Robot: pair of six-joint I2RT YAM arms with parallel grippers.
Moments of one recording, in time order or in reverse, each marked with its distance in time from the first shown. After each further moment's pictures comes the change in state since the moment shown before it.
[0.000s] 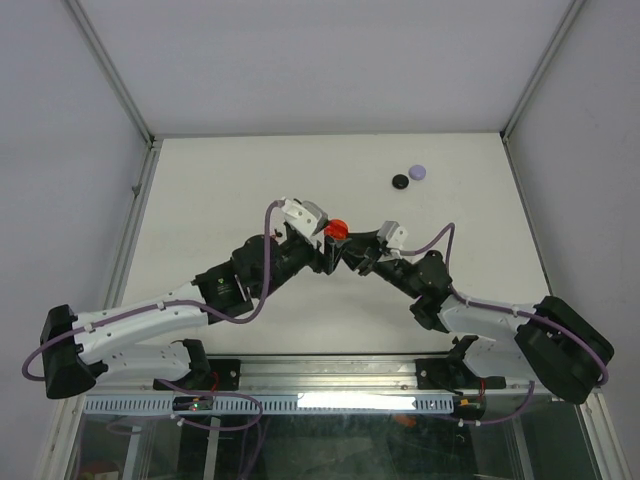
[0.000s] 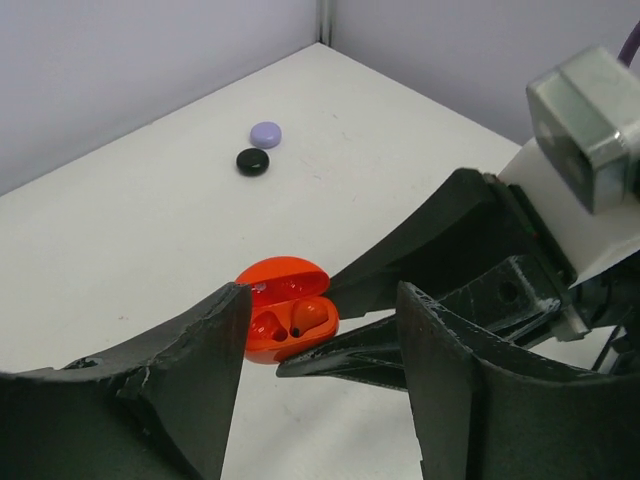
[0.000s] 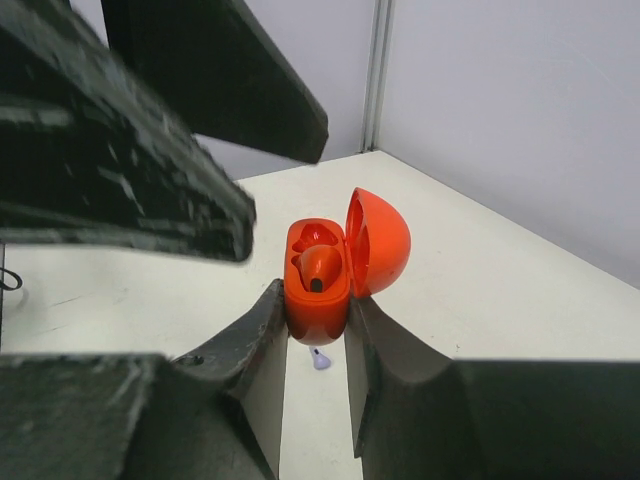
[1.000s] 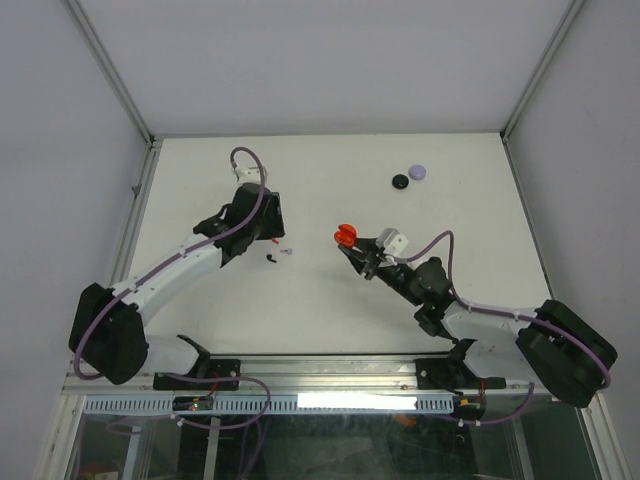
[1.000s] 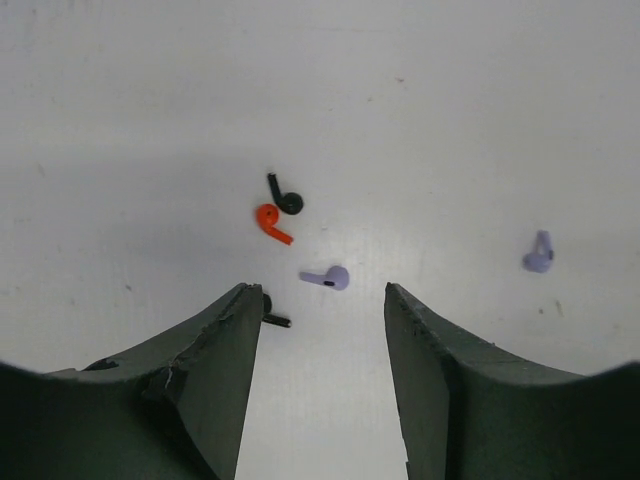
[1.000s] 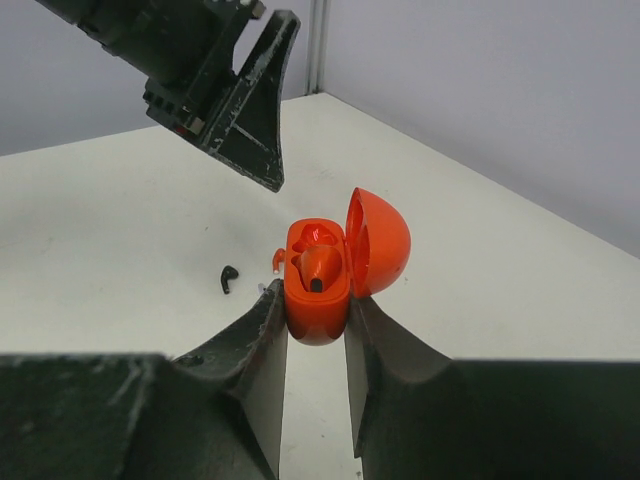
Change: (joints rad) left arm 0.544 0.211 0.122 -0.529 0.060 -0.454; right arm 0.000 -0.029 -0.063 -0.058 0.108 -0.096
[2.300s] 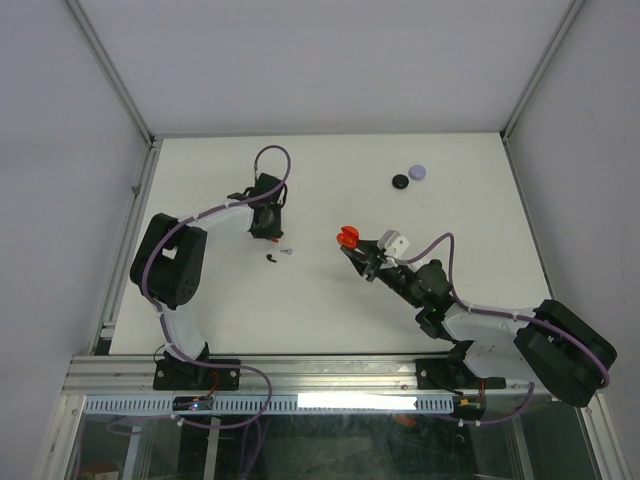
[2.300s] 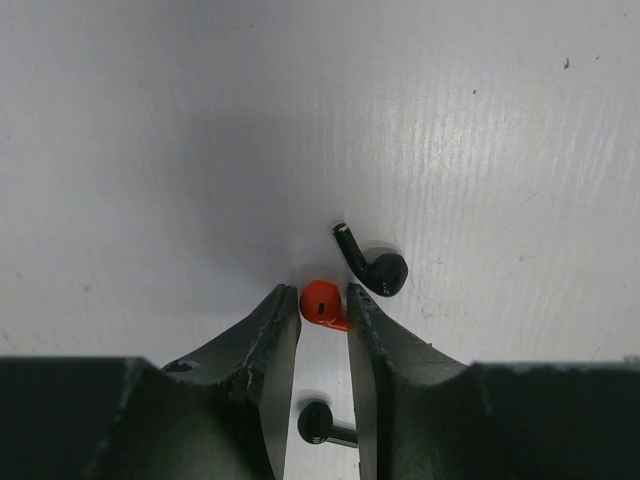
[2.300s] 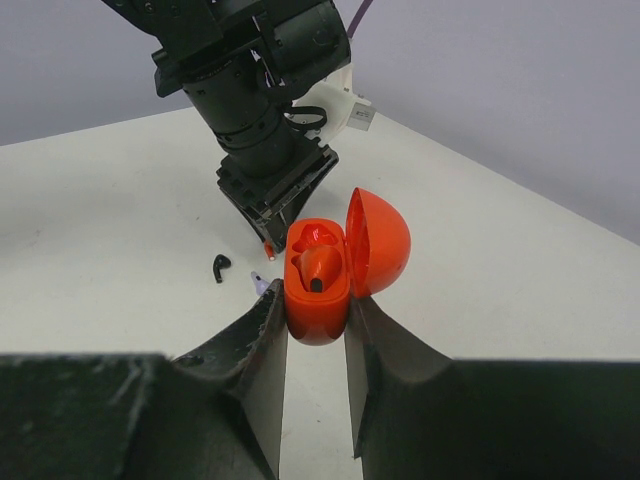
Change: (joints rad) left arm 0.145 0.560 0.214 -0.072 0.098 0.092; right arm 0.000 0.005 -0.037 0.017 0.032 -0.002
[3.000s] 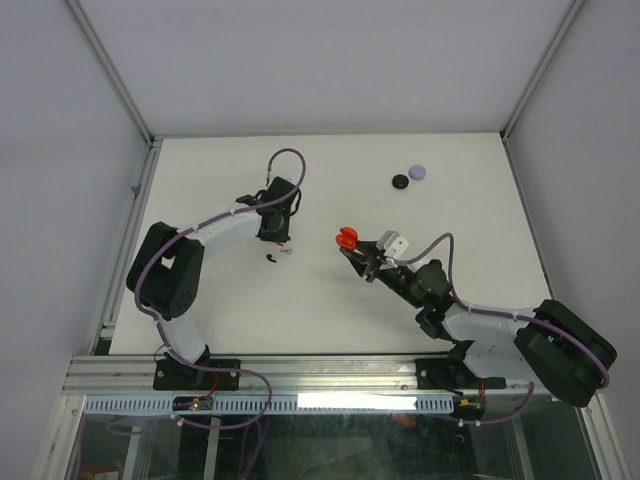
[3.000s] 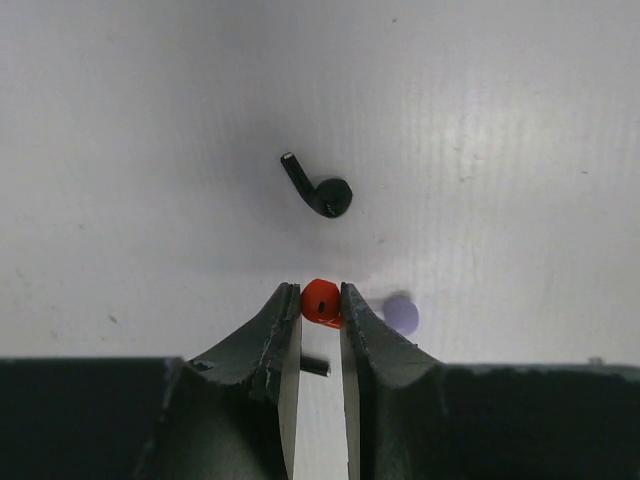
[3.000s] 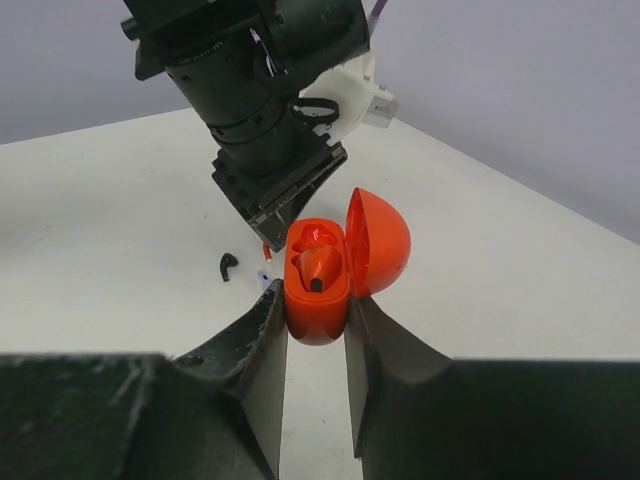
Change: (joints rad) left arm -0.086 -0.039 0.015 -0.094 -0.068 0.002; right arm 0.000 0.000 0.000 -0.002 -0.017 0.000
